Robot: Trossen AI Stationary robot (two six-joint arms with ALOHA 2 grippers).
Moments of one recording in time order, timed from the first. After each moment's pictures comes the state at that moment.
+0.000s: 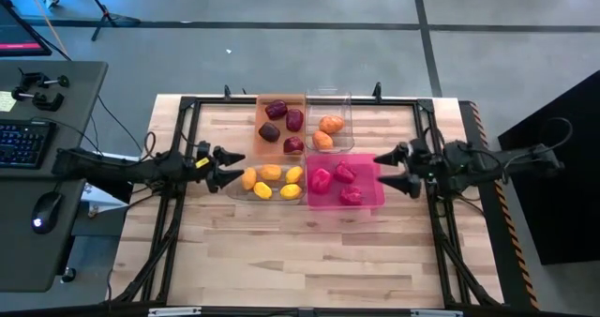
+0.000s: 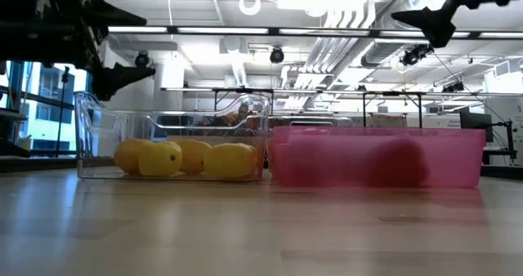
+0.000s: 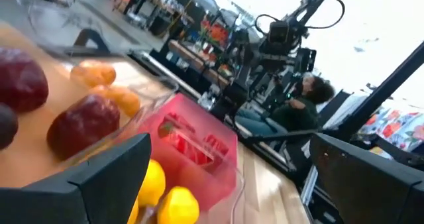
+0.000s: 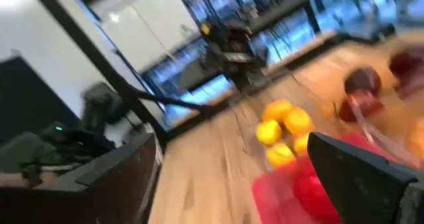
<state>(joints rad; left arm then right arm) -0.03 0.41 0.01 0.45 -0.22 -0.61 0.13 0.46 0.46 -0.09 0.12 0.56</state>
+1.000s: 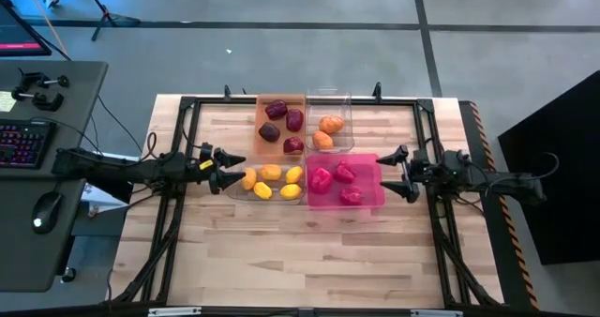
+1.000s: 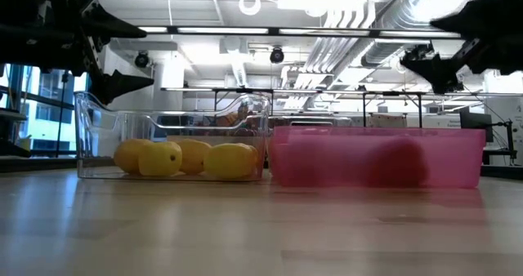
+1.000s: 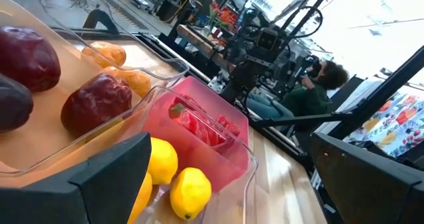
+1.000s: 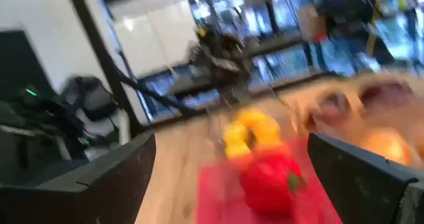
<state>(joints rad) -0.03 0.41 0.01 0.37 -0.21 -0.62 -0.09 0.00 0.01 0.07 -0.10 0.29</state>
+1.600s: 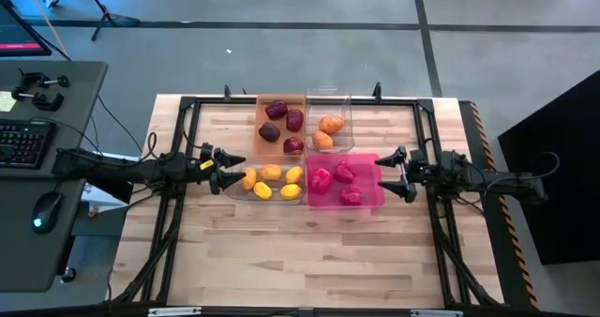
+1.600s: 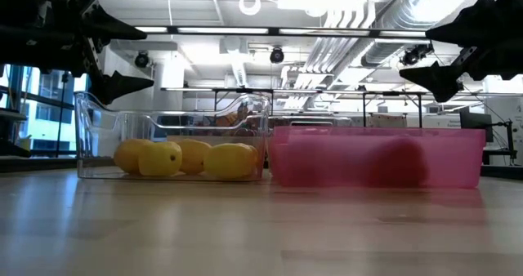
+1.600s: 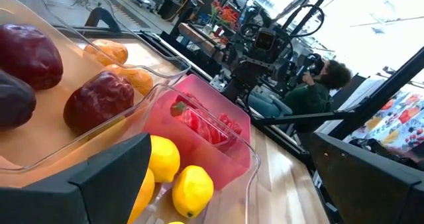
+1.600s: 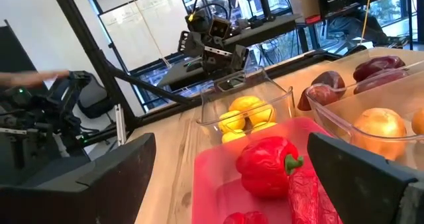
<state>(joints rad) -0.03 0.41 0.01 0.36 -0.21 -0.62 -0.09 0.03 0.01 0.02 -0.08 0.34</state>
